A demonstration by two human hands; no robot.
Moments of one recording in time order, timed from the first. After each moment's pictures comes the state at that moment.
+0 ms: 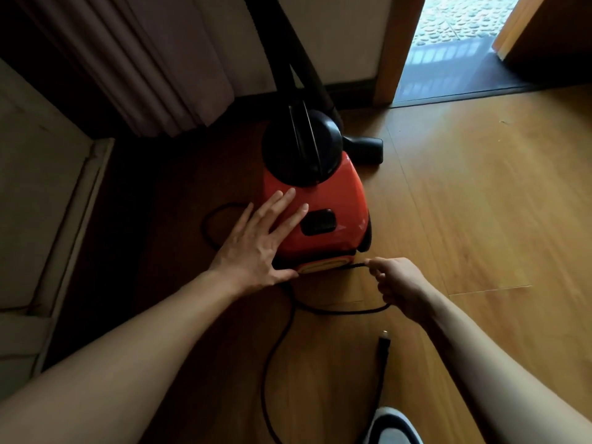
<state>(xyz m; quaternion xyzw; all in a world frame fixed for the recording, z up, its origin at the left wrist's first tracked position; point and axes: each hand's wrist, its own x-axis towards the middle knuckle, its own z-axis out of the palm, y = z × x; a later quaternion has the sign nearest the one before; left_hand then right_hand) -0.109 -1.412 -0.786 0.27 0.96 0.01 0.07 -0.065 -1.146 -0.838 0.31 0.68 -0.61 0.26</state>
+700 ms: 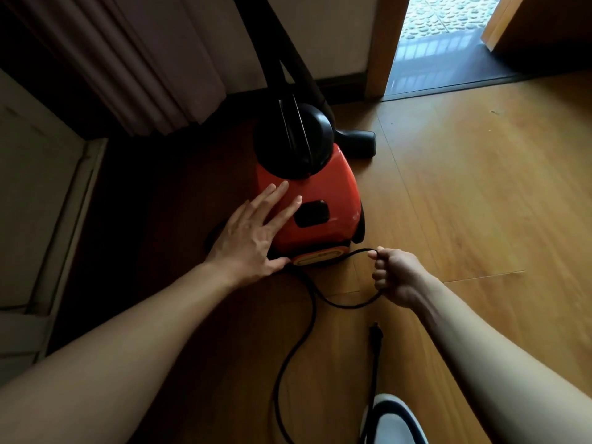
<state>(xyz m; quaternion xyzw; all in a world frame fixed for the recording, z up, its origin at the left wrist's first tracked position) -0.108 -1.411 -0.785 0.27 0.96 0.04 0.05 -0.065 -1.140 -0.855 0.43 0.48 -0.74 0.21</state>
